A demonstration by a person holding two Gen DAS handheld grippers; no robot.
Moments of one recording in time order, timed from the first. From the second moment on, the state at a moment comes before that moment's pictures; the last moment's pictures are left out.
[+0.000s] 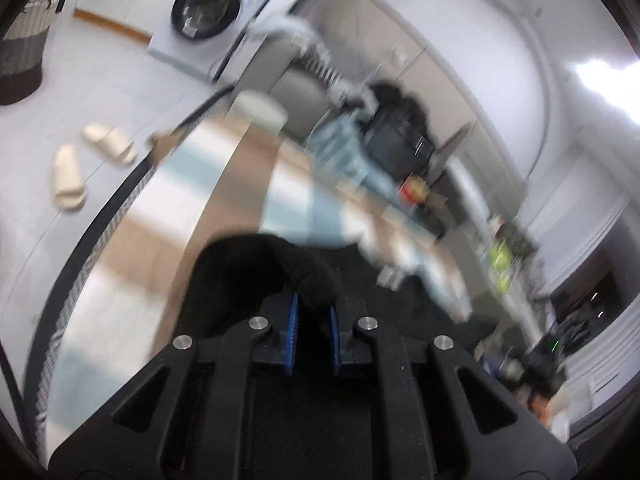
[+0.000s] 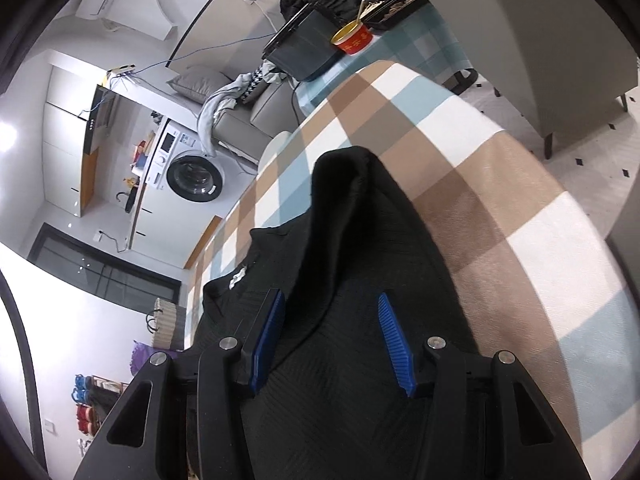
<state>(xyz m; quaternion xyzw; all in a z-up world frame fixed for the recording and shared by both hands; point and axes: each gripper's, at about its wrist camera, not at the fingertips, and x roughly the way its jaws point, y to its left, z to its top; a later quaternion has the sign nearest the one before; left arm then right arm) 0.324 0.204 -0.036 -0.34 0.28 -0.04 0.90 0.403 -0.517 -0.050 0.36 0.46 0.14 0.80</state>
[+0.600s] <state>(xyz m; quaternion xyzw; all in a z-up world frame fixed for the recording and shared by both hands) 0.326 0.210 -0.066 -0.30 0.34 0.07 0.89 0.443 -0.492 -0.058 0.33 0.48 0.14 0.80</state>
